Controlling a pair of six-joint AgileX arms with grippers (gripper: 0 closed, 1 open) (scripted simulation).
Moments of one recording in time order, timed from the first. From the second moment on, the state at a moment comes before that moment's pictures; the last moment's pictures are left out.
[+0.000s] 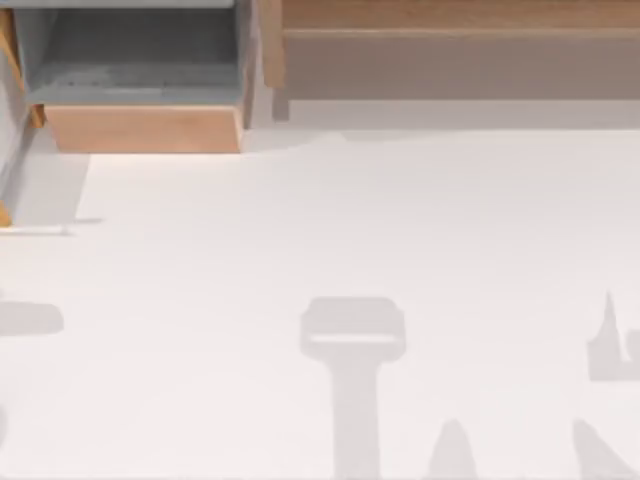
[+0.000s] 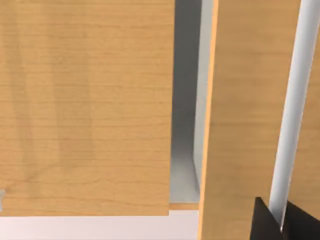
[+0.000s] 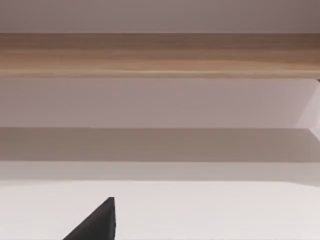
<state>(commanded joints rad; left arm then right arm) 0.60 2.09 0.63 1.42 0.64 1.59 0.00 0.00 0.00 0.00 0.00 0.00</state>
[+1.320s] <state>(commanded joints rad) 0.68 2.04 0.49 1.51 0.72 1.60 0.00 0.00 0.00 0.00 0.00 0.00</state>
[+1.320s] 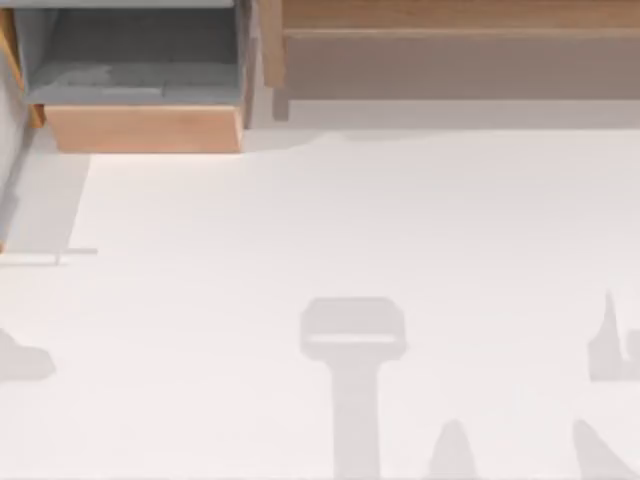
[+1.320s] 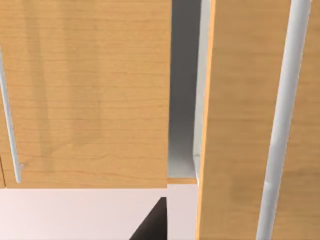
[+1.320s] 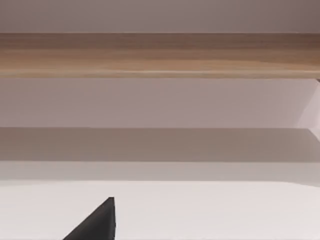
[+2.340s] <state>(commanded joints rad) 0.73 2.01 0.43 1.54 0.77 1.60 0.00 0.00 0.00 0.00 0.00 0.00</state>
